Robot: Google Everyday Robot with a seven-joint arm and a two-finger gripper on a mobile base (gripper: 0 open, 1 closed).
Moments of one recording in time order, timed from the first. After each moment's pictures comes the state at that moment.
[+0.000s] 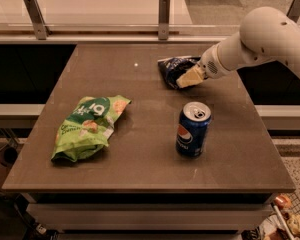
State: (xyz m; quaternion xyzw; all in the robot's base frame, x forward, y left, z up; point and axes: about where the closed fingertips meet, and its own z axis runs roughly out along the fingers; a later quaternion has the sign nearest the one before) arm 0.688 -0.133 0.842 -0.39 0.84 0.12 0.36
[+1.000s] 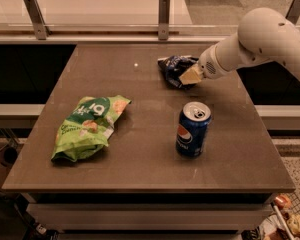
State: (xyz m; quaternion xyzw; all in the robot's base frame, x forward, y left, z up) arm 0.688 -0.128 0.838 -0.39 0.84 0.13 0.35
